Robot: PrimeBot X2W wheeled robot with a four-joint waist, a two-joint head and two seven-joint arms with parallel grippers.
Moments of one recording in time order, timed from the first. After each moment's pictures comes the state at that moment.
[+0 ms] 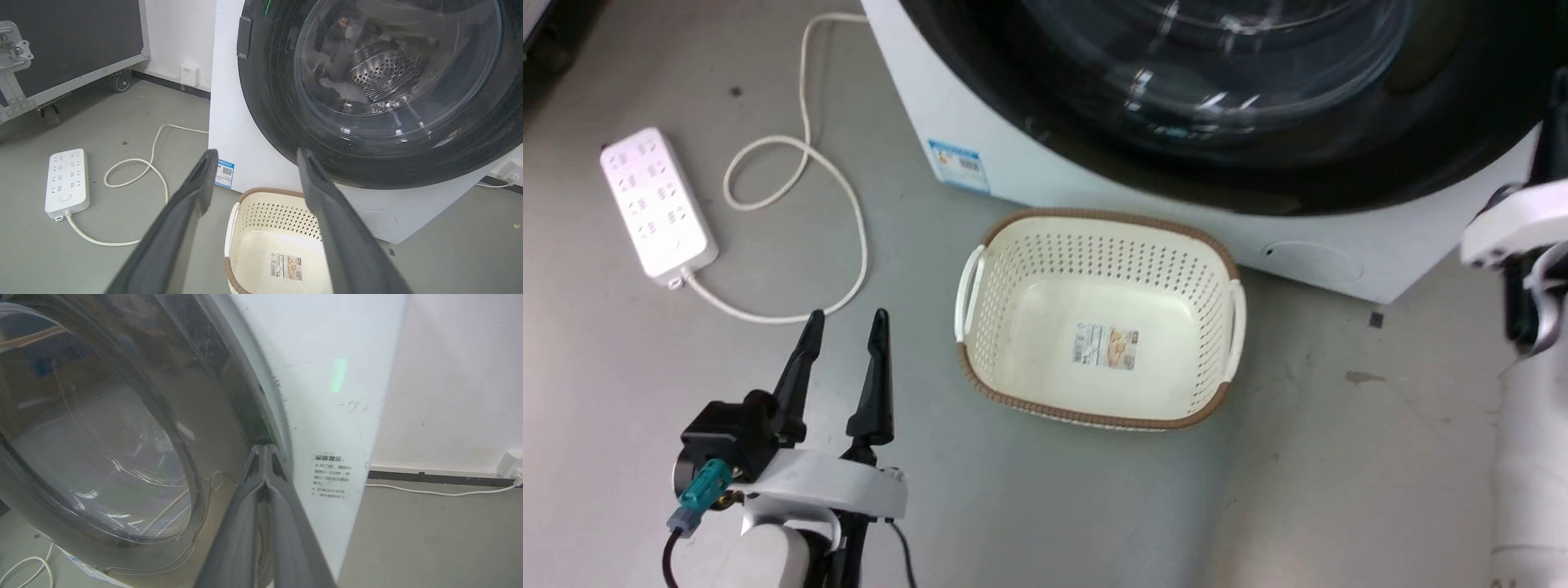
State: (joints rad) left arm -0.18 0.21 -0.20 0.09 -0.45 0.03 -0.26; right arm -0.76 -0.05 -0.40 0.52 -0.12 0.13 -0.20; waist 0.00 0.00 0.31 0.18
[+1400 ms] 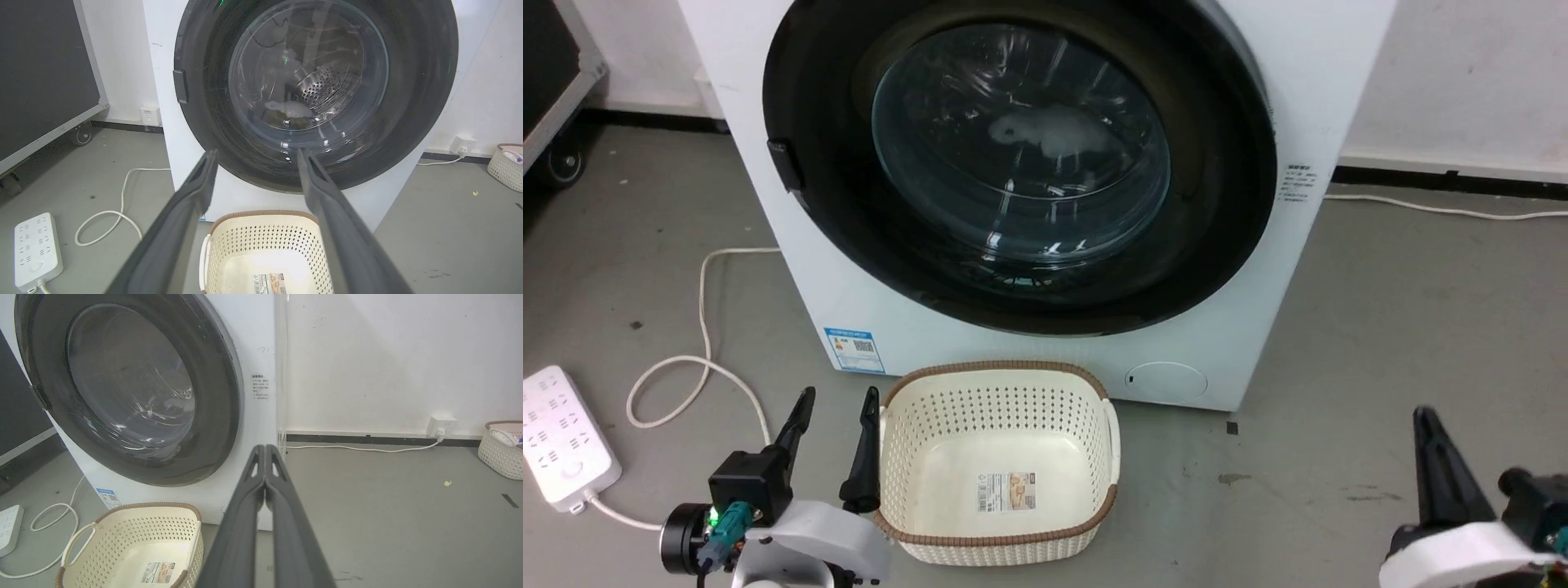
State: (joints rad) left arm -0.09 0.18 -0.13 0.17 -0.27 0.01 -0.19; right arm 0.00 -0.05 -0.15 0.12 0.10 0.13 -0.18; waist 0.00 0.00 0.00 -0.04
